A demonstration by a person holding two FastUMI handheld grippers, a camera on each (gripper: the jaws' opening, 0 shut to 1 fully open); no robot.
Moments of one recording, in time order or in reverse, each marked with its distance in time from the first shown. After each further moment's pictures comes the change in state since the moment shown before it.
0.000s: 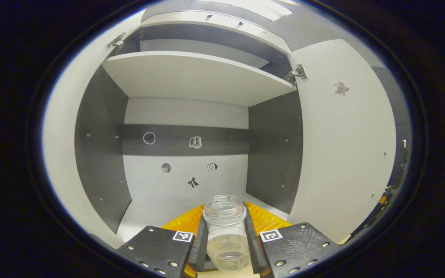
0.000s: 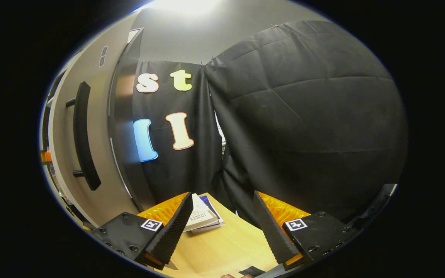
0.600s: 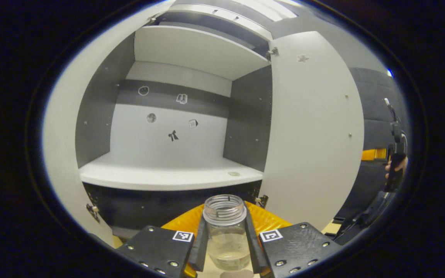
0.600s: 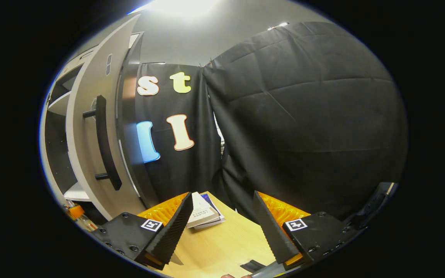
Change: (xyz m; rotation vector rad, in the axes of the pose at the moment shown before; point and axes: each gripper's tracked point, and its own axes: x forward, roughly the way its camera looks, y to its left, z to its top) left arm -0.052 -0.061 -0.177 -0.082 0.056 -0.143; right arm -0.043 0.001 0.005 -0.014 0.029 -0.013
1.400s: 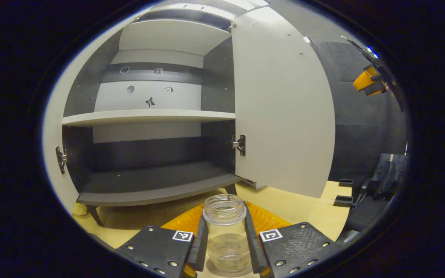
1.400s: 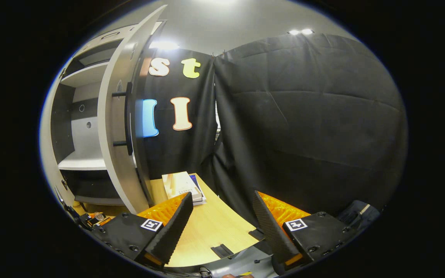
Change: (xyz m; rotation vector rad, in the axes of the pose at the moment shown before) left arm -0.010 -0.053 -0.158 0.130 0.062 -0.072; right arm -0.069 -0.033 -0.012 -0.154 0.102 -0.055
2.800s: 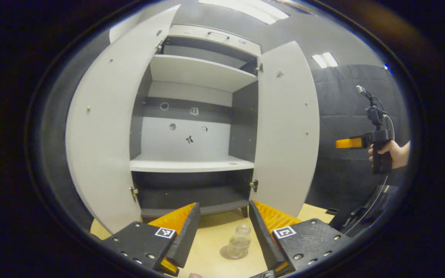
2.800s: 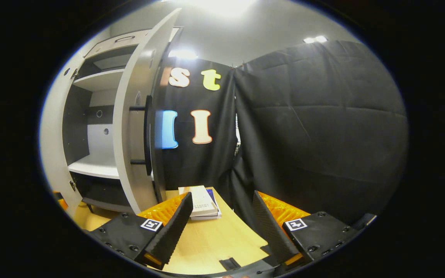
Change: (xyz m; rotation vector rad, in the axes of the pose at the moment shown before) left arm -0.188 0.046 0.177 -0.082 -0.076 0.231; right arm 0.040 0.050 0.061 -0.092 -0.157 0.206
